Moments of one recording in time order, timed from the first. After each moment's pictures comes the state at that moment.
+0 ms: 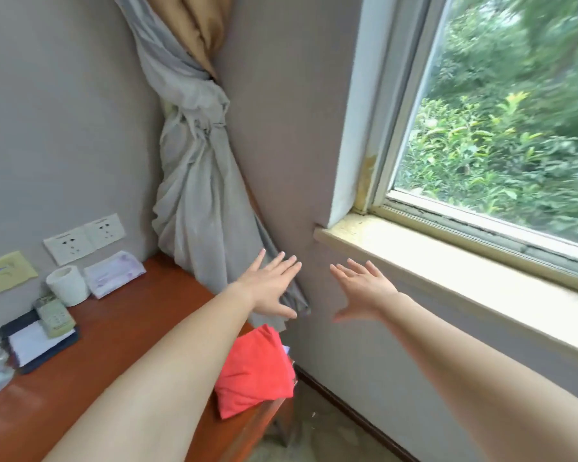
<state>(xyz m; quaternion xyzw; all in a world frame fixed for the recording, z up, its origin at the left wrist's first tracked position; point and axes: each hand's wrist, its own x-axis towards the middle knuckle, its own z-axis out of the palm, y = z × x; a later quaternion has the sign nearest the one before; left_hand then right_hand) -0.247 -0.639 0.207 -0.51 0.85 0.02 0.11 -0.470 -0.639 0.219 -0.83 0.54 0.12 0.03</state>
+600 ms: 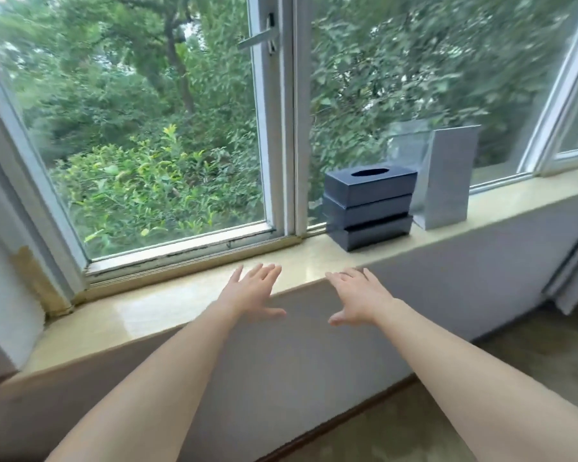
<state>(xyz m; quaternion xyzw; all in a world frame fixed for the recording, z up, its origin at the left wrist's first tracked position) -0.627 -0.632 0.250 -0.11 0.99 -0.01 0.03 -0.753 -0.430 0.250 -0.44 0.90 0.03 0.04</state>
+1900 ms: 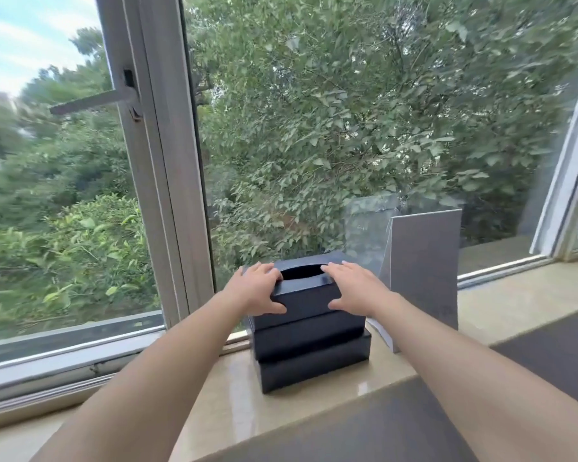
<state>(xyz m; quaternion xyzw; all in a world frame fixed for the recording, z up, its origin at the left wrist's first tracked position) -1.023 -0.608 0.346 -0.15 0.99 -0.02 -0.02 -1.154 -0.424 0.344 -0.46 0.88 -0.03 -0.04</state>
